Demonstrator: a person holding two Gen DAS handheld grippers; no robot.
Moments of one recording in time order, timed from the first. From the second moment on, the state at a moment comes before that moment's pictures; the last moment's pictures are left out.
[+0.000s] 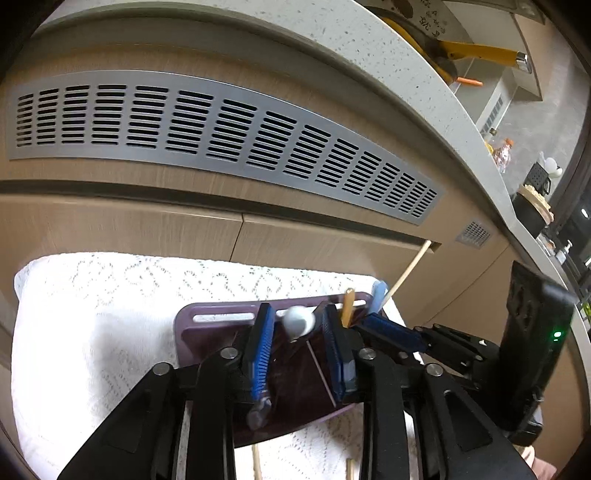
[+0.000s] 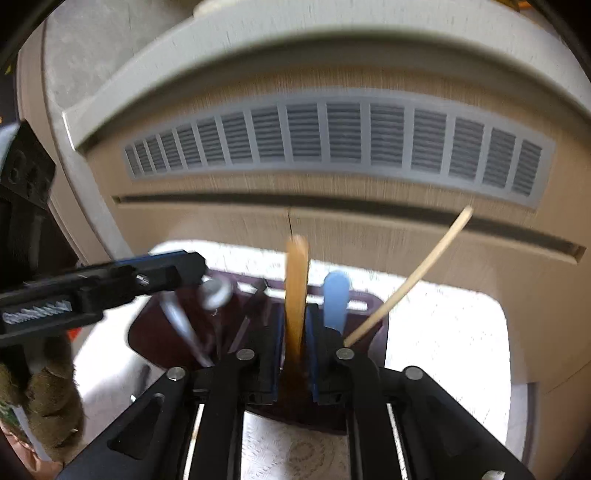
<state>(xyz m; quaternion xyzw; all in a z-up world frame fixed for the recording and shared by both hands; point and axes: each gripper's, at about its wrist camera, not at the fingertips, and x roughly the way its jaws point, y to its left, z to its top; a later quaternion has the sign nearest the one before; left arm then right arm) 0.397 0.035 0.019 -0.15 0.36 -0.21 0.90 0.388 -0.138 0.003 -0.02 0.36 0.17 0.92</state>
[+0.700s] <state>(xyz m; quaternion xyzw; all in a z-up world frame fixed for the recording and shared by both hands) 0.241 0.110 -0.058 -0.07 0.40 -0.02 0.91 0.273 -0.086 -0.023 -0.11 0.32 0.16 0.93</state>
